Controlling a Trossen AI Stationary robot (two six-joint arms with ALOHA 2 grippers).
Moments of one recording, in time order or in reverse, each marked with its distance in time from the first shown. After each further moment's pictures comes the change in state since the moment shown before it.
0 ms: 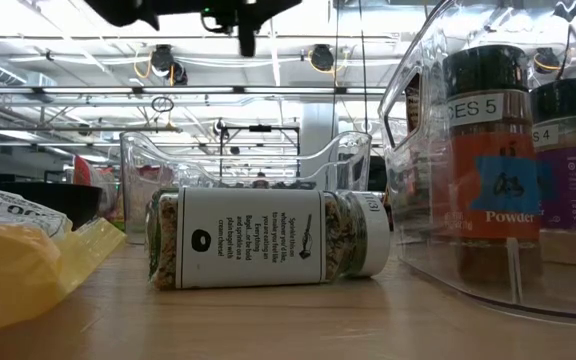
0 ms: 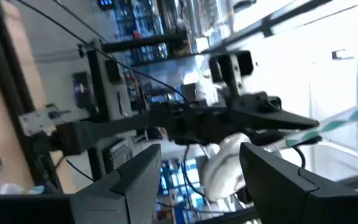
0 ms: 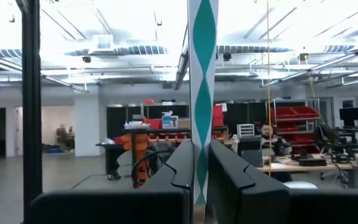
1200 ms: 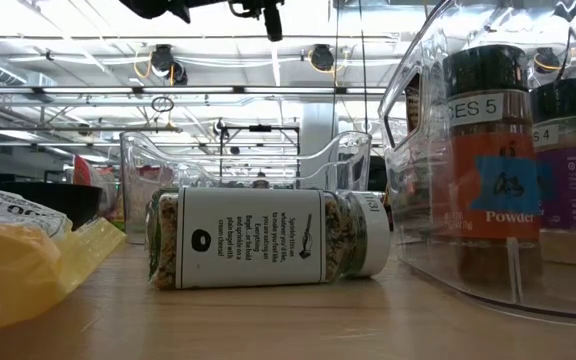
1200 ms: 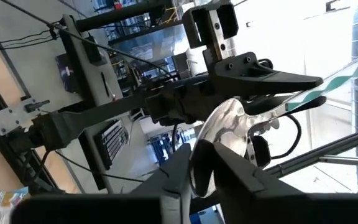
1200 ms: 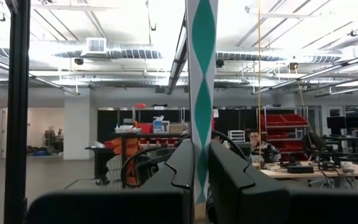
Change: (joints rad) left arm 0.024 0.111 0.179 -0.045 0.175 0.092; right arm -0.026 0.004 0.000 0.010 0.001 -0.027
